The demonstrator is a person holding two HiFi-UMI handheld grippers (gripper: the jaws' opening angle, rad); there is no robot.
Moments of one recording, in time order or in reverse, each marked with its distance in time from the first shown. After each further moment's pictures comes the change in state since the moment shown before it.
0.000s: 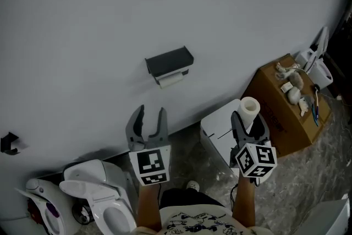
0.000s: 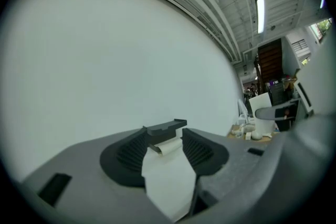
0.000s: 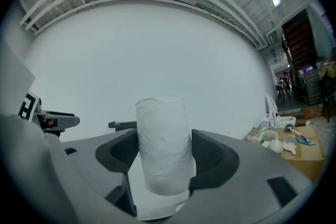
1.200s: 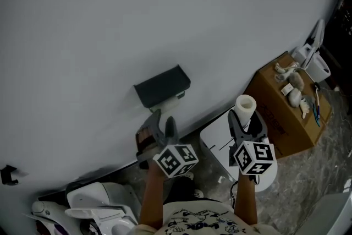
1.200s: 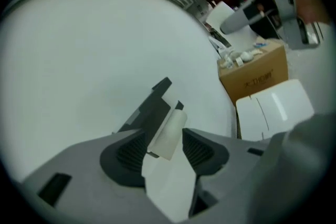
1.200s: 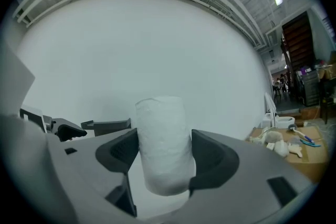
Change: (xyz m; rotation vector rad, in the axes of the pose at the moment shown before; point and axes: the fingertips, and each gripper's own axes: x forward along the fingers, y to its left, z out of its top) left arm 0.152 -0.034 -0.079 0.687 0.317 -0.048; right arm 0.114 -0.018 -0.003 -0.005 0.030 -0.049
